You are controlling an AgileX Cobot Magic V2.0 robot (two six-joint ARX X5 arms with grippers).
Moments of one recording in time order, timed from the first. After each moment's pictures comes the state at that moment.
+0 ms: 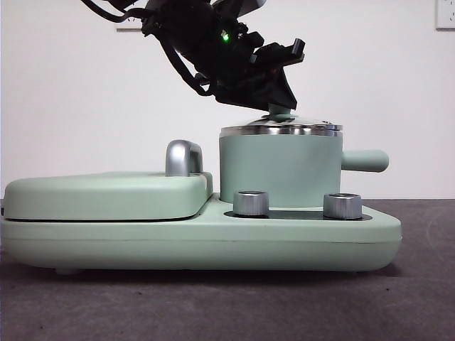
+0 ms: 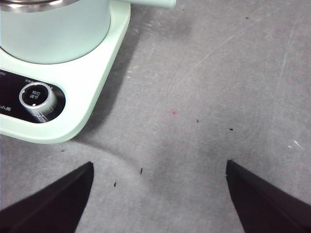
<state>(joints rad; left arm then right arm) -0.73 1.76 1.24 0.21 0.08 0.11 0.53 0.57 0.76 -0.95 0.29 0.16</state>
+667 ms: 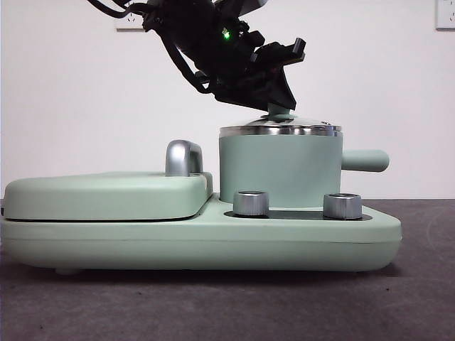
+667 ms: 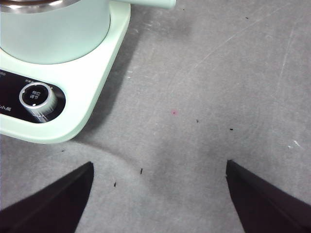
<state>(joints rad) -0.74 1.76 1.26 0.16 0.06 0.10 0.53 0.57 0.76 -0.95 0.29 0.16</state>
